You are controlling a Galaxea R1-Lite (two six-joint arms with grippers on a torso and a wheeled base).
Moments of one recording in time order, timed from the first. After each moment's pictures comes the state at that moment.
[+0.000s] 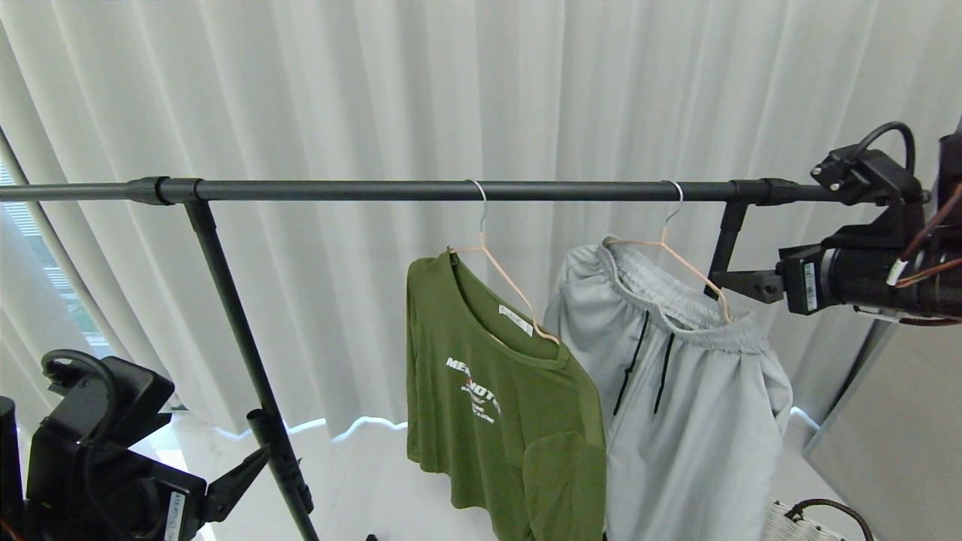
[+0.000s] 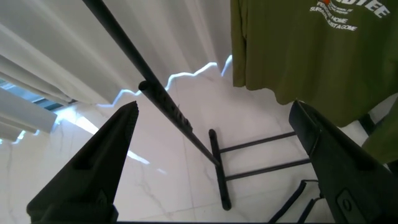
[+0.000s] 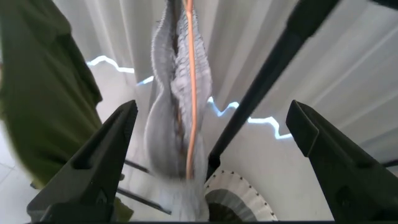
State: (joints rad) left arm -0.20 1.11 -0.27 -0.36 0.12 0.26; right arm 0.30 1.46 -1.04 -0.06 0.12 -0.10
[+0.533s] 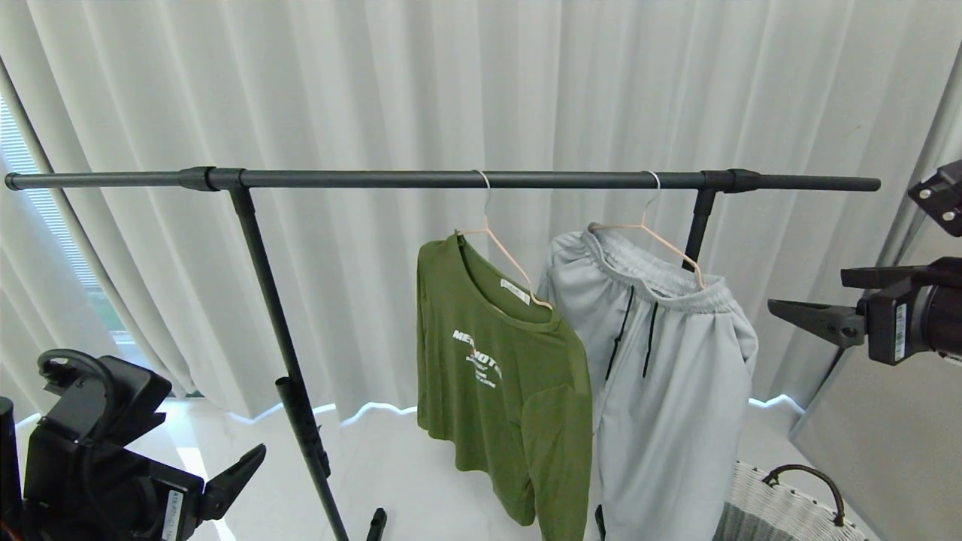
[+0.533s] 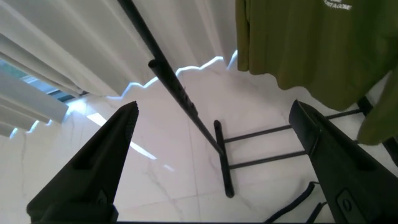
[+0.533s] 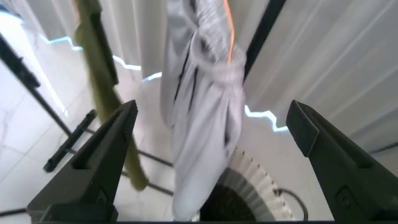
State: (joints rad) left arm -0.20 1.11 -0.27 -0.36 0.14 0.26; right arm 0.30 1.24 -0.86 -0.06 0.11 -0.10
